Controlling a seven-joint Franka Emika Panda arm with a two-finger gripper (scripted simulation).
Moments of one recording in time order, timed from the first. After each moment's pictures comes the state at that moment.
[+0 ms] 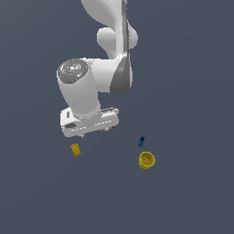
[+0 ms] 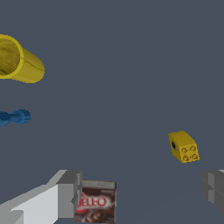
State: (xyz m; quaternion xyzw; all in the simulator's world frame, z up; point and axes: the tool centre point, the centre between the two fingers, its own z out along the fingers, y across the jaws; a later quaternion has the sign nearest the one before) arm 0.046 -0.092 0.181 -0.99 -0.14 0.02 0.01
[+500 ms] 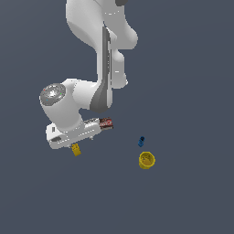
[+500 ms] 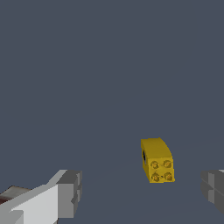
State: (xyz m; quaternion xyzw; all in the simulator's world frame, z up) arm 0.056 -0.165 0.116 -0.98 -0.21 0.01 0.01
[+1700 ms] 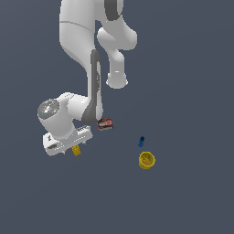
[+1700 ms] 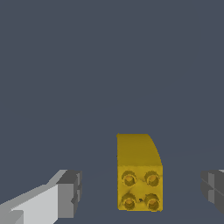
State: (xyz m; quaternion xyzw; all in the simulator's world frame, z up) arm 0.053 -0.211 0.051 -0.97 -0.25 0.00 0.00
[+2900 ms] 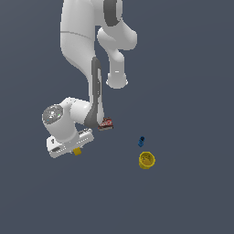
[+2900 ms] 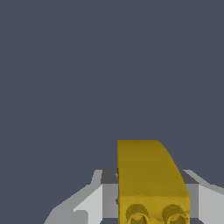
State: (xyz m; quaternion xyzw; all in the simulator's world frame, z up) arm 0.051 -0.210 0.024 -0.97 -0.25 0.00 0.00
